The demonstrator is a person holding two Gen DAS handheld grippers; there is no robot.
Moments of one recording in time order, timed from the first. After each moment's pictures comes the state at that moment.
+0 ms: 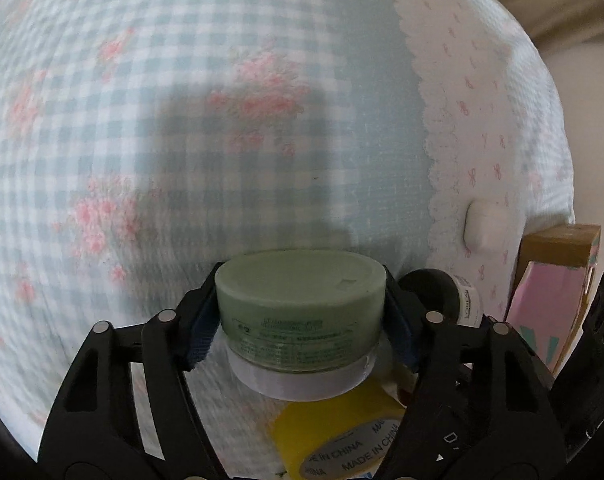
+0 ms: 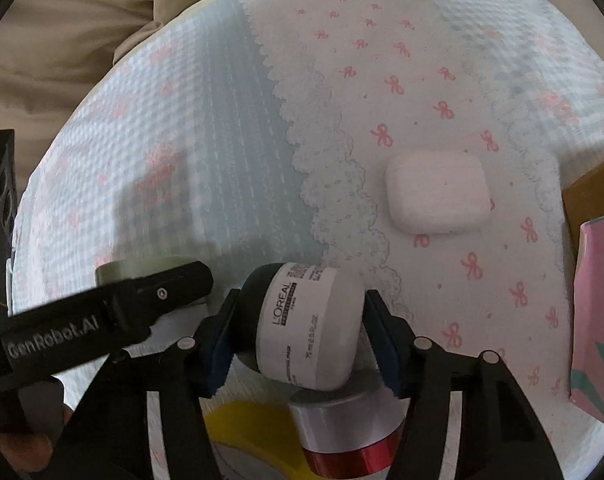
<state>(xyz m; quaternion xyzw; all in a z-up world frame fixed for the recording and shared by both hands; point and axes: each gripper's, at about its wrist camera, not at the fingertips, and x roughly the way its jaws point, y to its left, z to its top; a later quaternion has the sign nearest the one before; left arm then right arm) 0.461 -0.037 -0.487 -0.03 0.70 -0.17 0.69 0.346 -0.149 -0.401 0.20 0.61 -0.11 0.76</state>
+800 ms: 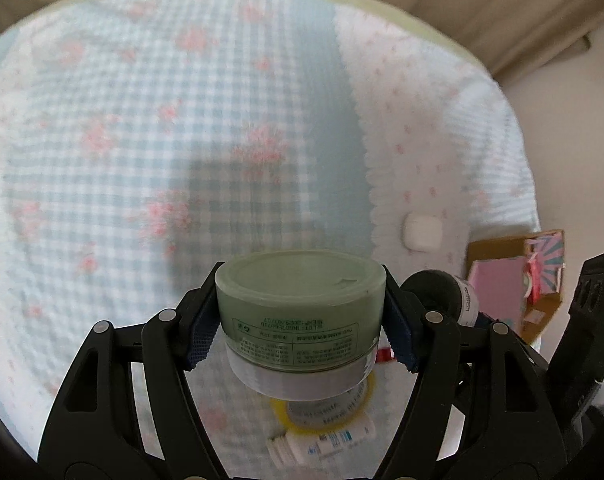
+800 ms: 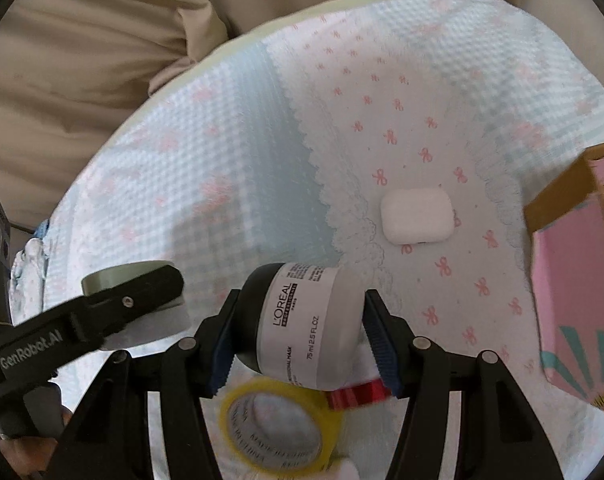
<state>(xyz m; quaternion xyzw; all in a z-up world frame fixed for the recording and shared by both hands) 0.433 0.008 -0.367 -0.06 0.63 -0.19 0.75 0.325 -0.147 -0.330 0.22 0.57 -0.08 0.79</state>
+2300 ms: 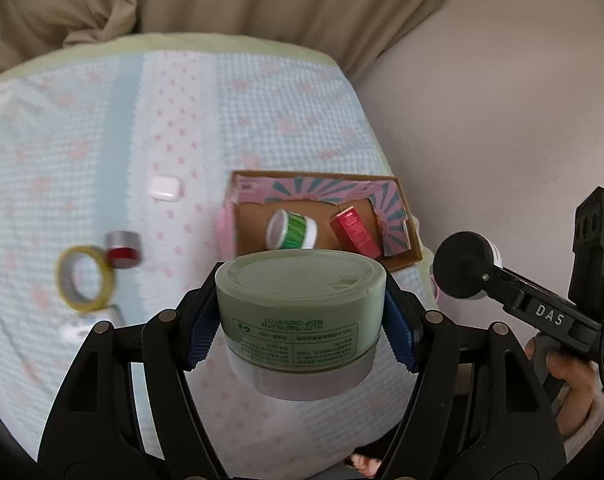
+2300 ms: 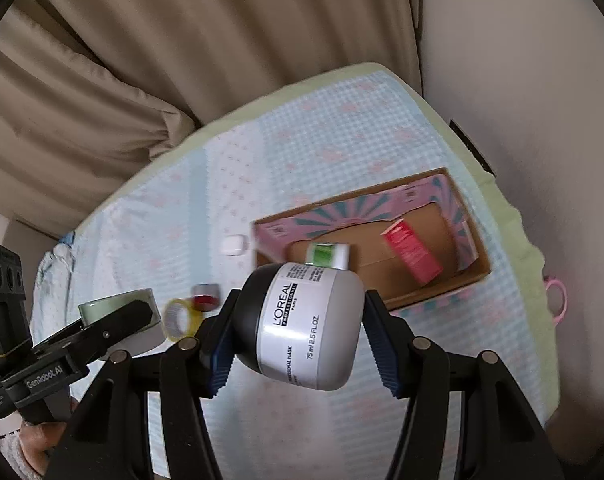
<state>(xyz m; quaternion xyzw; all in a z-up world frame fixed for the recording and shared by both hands) 0.215 -0.229 -0.195 -0.07 0.57 -0.28 0.77 0.128 -0.399 -0.113 0.20 0.54 -0.08 0.81</state>
